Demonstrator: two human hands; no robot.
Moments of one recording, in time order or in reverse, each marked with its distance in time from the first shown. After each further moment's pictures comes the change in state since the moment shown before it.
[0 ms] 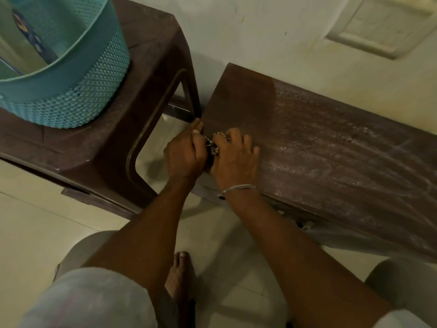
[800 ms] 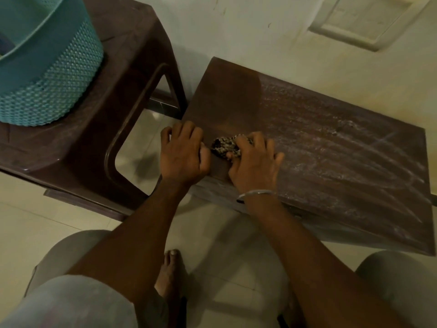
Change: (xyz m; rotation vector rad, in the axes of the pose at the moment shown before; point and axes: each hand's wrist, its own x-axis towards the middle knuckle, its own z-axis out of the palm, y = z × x) left_hand -0.011 0.011 0.009 0.455 -0.097 0.386; right_hand -0.015 0.060 -0.016 -0.106 0.011 0.152
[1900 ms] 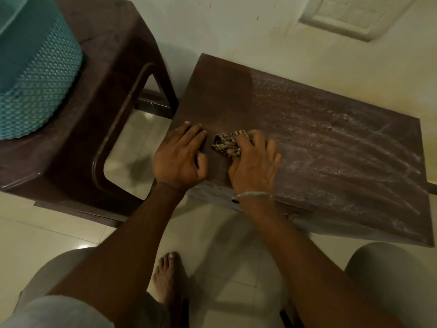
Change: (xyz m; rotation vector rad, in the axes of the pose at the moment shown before) left_hand 0.000 -0.003 0.008 -0.101 -0.031 0.136; right_hand 0.002 0.001 0.002 0.090 0.087 0.092
